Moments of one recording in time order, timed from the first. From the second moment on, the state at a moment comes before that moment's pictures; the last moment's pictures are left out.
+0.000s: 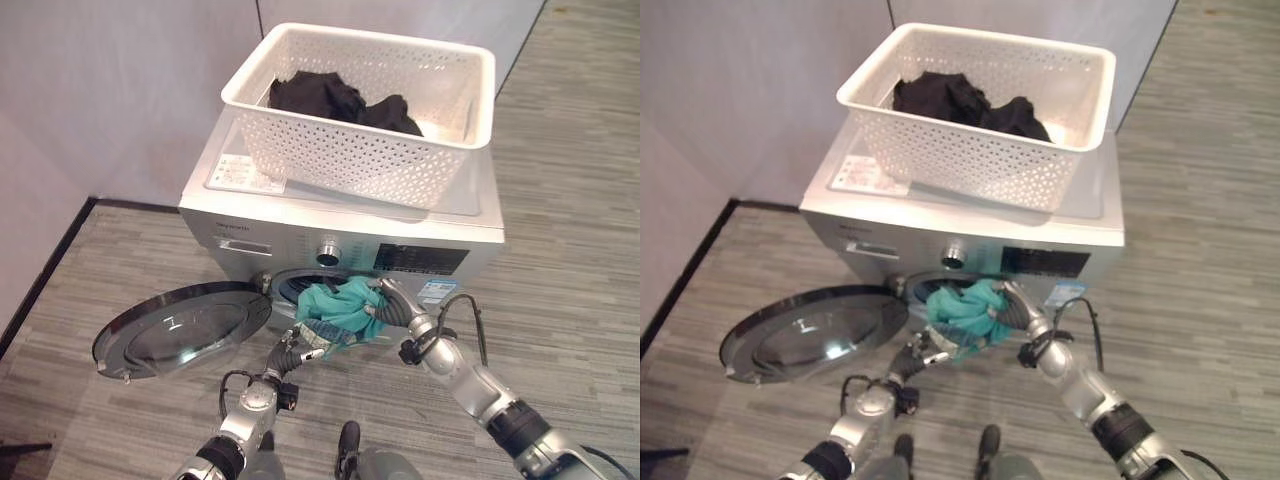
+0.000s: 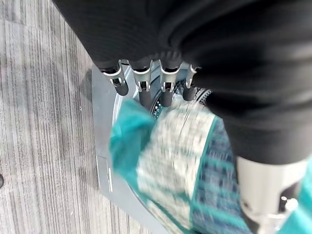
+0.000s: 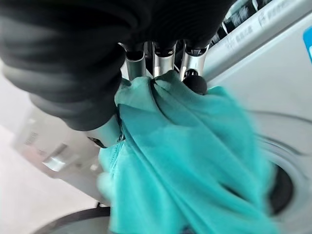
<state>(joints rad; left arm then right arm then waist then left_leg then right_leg) -0.21 0.15 -0.51 0.73 -0.34 -0.10 0.15 -0.26 -0.52 0.53 0.13 -0.29 -0.03 -0.17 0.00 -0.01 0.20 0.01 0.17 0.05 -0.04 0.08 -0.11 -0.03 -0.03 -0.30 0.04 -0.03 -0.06</state>
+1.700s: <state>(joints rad) -0.51 0.15 -0.68 0.61 -0.15 -0.20 0.42 -0.47 -0.45 0.66 0.00 0.12 -0.11 -0.29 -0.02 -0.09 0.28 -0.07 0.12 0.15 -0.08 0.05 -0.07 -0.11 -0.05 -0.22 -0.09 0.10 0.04</state>
